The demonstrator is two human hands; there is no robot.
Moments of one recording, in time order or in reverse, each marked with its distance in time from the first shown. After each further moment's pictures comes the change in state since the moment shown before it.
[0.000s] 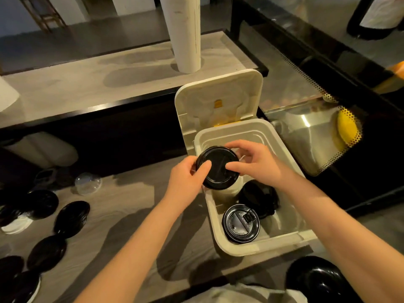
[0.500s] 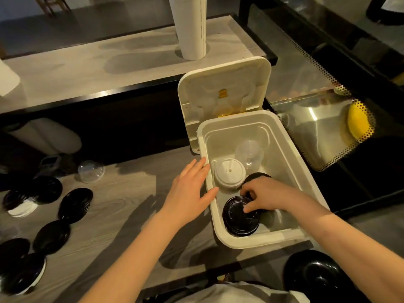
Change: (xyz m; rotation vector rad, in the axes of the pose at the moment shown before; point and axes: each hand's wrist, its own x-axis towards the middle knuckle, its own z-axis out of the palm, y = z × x) left_hand -0.026 -0.026 0.003 0.659 -0.254 0.153; right_hand -0.026 0.060 0.012 -0.775 -0.534 0.273
